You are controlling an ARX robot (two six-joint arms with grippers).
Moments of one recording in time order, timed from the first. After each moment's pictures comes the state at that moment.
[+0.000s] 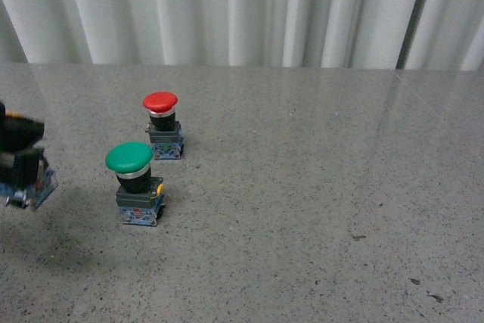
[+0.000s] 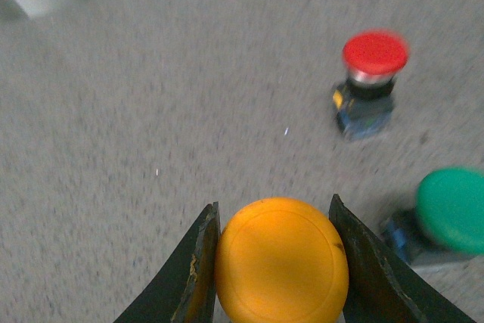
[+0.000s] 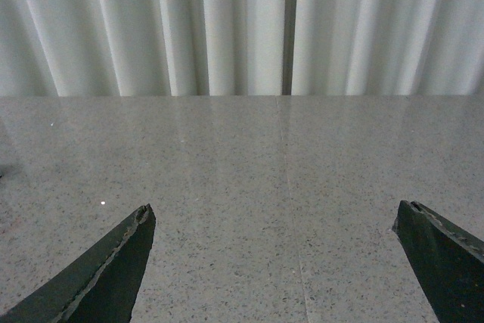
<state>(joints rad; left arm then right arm) -0.25 1.21 0.53 0.26 -0.16 0.14 0.00 0.00 0.01 0.00 0.00 0.01</state>
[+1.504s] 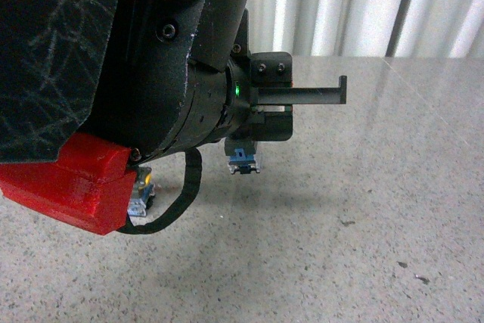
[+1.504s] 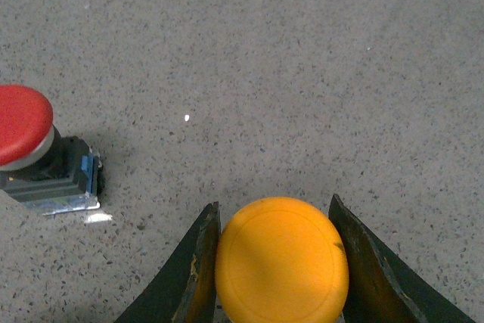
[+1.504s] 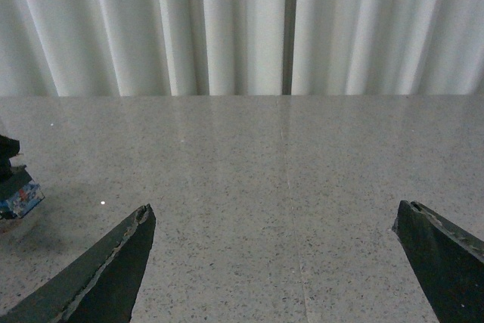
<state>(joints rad) -0.69 1.74 0.95 0.27 -0.40 -0.32 0.00 0.00 0.01 0.00 0.00 0.01</state>
